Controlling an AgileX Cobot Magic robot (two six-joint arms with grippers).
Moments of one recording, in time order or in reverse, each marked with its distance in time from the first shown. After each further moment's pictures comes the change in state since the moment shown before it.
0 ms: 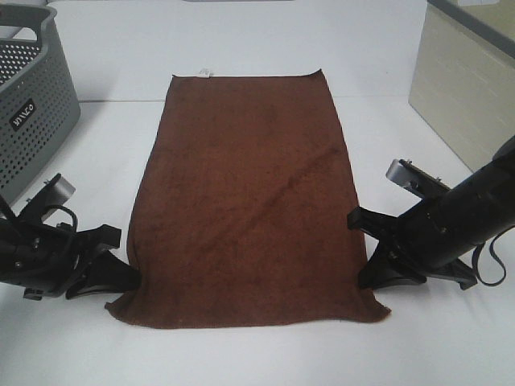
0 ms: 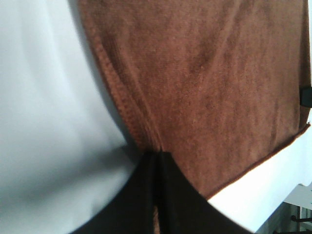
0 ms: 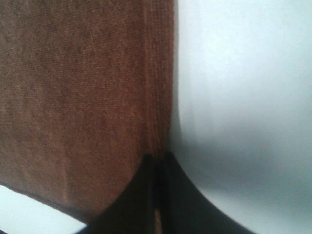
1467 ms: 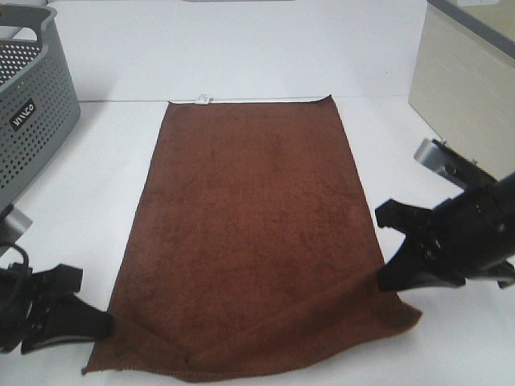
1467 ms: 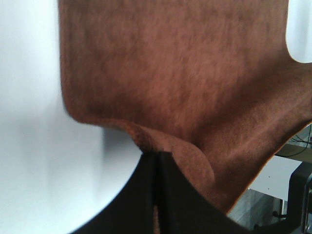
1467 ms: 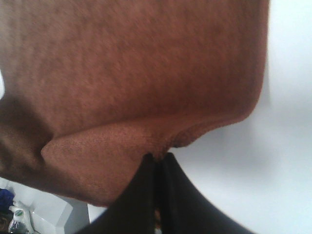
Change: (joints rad) left arm 0.000 -0.271 0.226 0.060 0.004 -0.142; right arm 0.000 -0.324 0.082 -0.149 0.149 0.125
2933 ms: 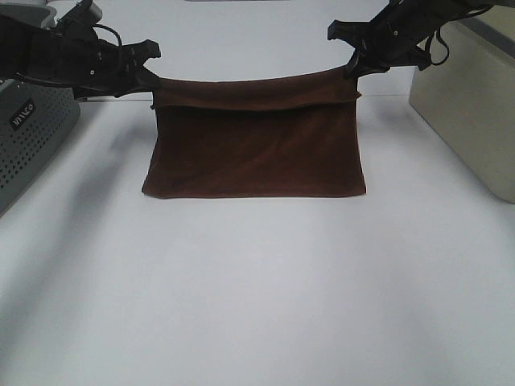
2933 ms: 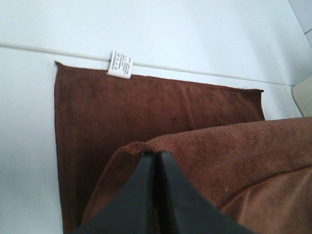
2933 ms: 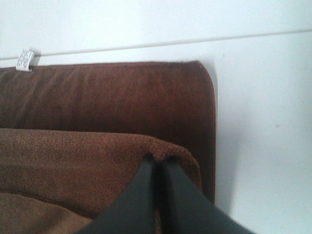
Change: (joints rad) left arm 0.000 0.623 -1.289 0.246 -0.244 -0.312; right arm -0.043 0.797 -1.396 -0.438 0.035 0.333
